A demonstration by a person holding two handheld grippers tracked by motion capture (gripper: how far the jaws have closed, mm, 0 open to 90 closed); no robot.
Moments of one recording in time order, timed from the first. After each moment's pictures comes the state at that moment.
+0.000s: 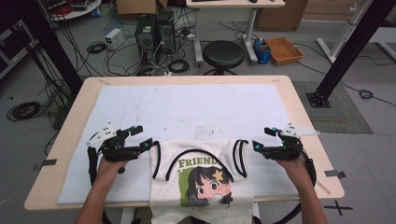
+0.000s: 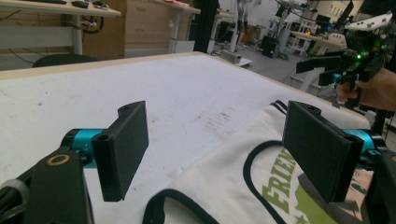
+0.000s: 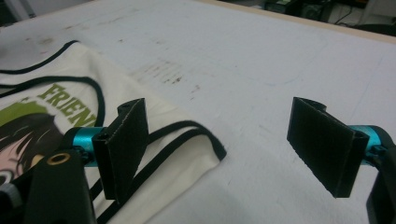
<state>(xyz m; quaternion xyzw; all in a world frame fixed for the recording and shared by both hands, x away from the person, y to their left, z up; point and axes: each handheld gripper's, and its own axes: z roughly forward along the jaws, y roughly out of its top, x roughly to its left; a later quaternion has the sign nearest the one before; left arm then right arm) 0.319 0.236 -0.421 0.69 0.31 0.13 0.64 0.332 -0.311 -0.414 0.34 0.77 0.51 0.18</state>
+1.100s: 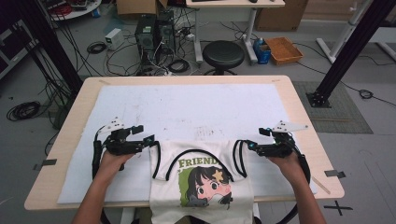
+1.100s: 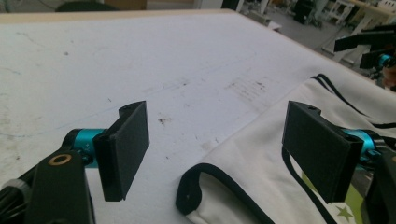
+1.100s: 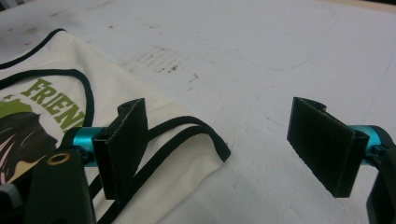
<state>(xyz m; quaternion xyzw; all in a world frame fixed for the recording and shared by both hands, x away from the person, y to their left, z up) 0.351 0.231 -0.425 0.73 0.38 0.12 0.56 0.349 -0.295 -0.420 0.36 0.79 0.48 0.15</state>
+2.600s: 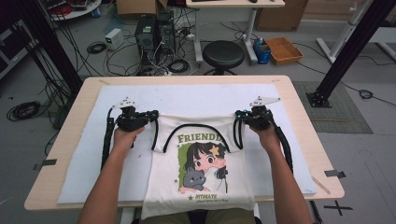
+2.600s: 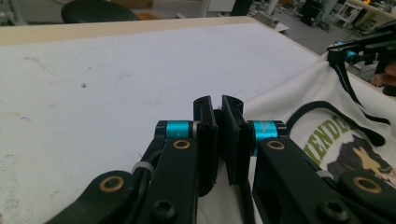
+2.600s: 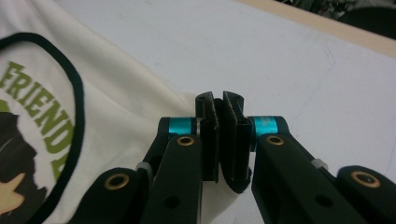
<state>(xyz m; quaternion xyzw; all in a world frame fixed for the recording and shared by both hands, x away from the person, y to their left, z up) 0.421 0.220 -0.422 0.72 0.39 0.12 0.57 0.440 -0.249 -0.413 0.34 0.81 0.44 0.18</state>
